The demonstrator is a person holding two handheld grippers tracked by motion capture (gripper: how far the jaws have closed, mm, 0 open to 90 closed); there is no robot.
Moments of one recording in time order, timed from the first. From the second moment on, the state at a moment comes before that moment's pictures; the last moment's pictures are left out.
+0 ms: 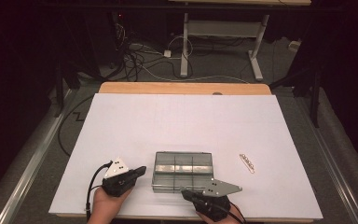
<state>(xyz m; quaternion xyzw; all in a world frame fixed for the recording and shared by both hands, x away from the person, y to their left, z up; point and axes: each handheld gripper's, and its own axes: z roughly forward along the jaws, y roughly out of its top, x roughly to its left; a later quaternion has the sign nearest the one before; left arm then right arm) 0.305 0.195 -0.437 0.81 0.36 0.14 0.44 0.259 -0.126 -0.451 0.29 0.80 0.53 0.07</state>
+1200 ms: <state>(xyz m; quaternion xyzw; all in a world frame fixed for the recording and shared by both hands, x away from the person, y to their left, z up) 0.285 0.182 -0.420 0.81 0.32 0.09 0.48 0.266 -0.125 -0.430 0.28 0.78 0.55 0.08</state>
